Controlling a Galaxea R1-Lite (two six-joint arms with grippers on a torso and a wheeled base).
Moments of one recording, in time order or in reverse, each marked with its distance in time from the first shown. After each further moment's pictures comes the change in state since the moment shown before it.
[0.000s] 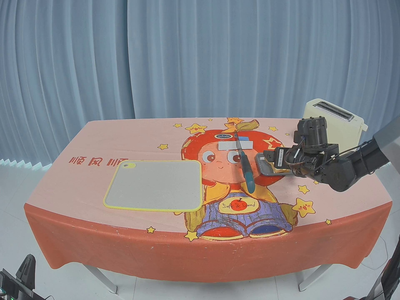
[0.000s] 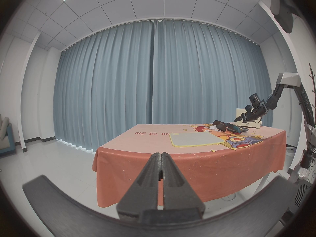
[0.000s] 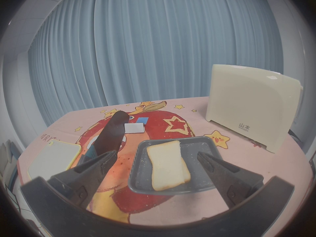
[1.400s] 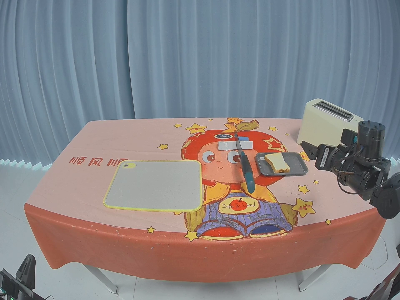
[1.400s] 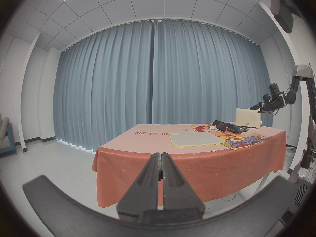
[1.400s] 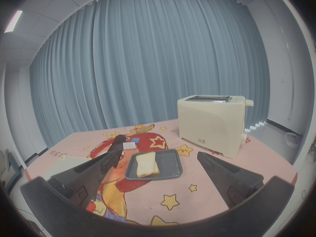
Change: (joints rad) left arm 0.000 0.000 0.000 0.000 0.000 0.000; right arm -0.044 -0.389 0.441 -0.265 -0.038 -0.012
